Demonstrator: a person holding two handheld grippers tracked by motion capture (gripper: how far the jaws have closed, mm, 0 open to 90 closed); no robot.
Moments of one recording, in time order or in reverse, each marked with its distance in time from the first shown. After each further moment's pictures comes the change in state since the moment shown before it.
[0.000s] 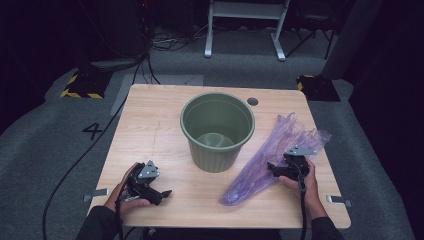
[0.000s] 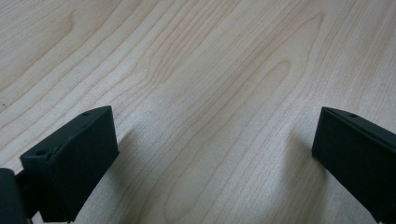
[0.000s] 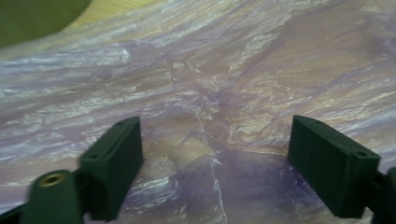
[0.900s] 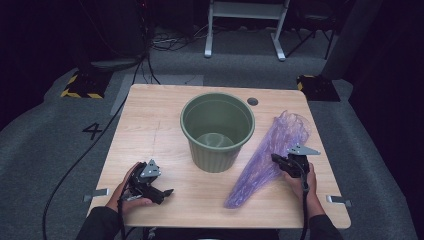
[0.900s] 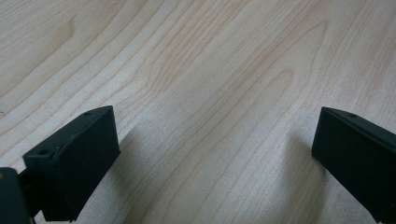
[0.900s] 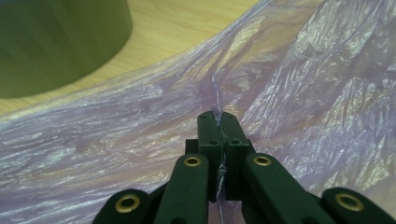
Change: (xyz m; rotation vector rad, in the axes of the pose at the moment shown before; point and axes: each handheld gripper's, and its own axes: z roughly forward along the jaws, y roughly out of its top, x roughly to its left) left arm -0.001 0.003 0.003 -0.003 0.008 -0.009; right arm 0.001 0.006 -0.007 -0.110 0.085 -0.004
